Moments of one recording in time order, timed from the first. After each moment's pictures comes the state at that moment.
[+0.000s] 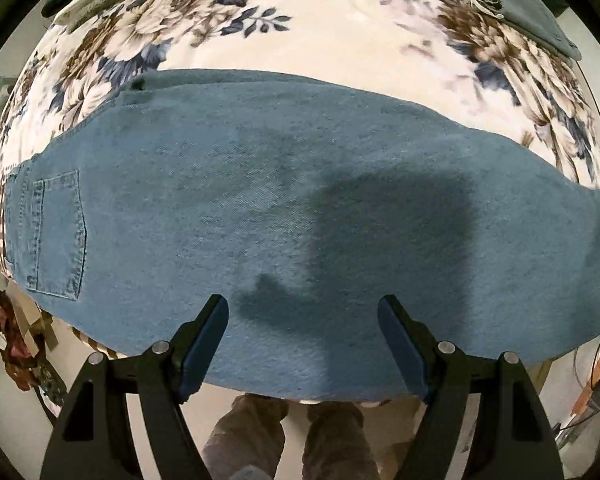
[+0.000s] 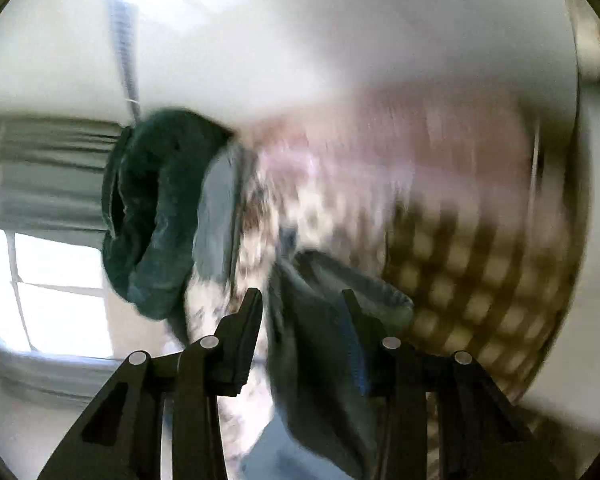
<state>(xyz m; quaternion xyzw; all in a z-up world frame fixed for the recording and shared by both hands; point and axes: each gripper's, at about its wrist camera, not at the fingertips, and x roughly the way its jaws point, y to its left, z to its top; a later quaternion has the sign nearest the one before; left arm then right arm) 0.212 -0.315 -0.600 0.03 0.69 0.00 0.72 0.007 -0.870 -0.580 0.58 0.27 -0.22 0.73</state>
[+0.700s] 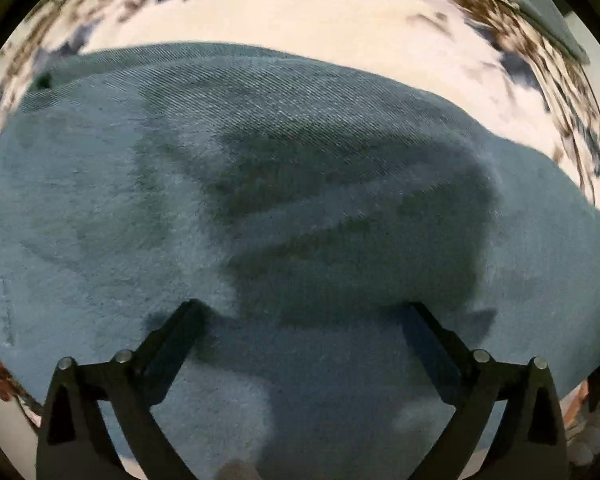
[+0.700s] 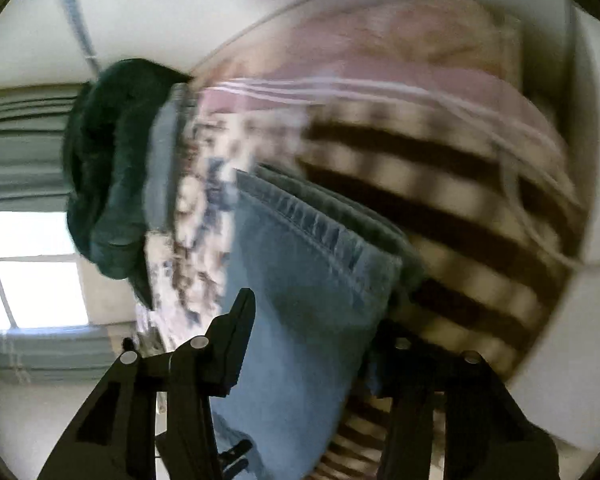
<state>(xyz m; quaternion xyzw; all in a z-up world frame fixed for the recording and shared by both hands) 0.252 -0.328 -0.678 -0.01 0.71 -0.04 0.71 0.038 -0.832 -0.695 0.60 0.36 -0.15 0.69</state>
